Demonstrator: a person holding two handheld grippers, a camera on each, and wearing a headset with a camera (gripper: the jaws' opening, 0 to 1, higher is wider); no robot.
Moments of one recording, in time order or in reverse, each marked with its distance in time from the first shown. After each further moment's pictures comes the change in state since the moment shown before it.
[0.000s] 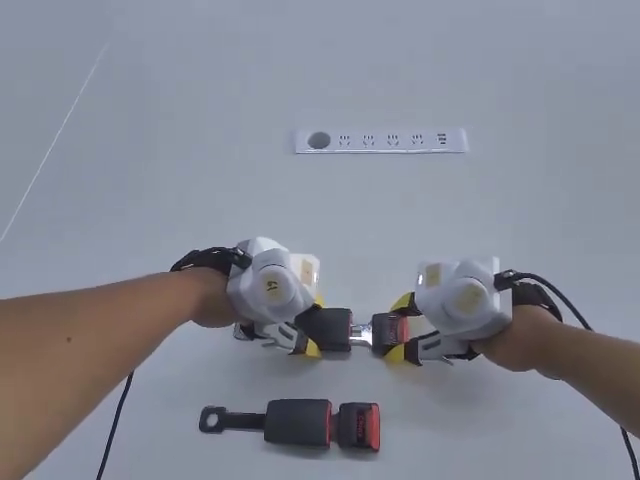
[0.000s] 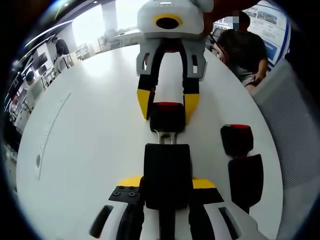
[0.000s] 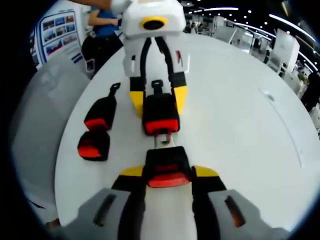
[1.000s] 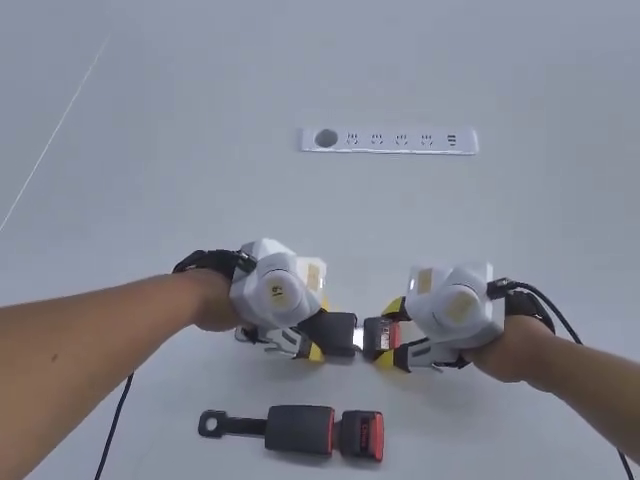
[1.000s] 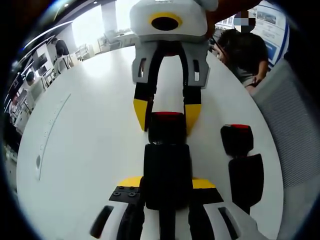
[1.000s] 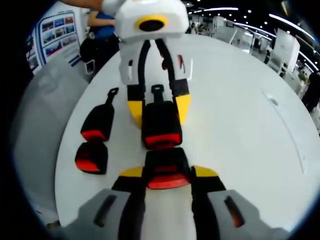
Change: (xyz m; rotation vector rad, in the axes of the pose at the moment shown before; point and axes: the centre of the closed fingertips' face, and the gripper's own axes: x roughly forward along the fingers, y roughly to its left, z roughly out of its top) left arm 0.000 0.000 0.000 0.007 -0.007 0.000; right arm 0.015 0.001 0.019 -0.001 -0.007 0.010
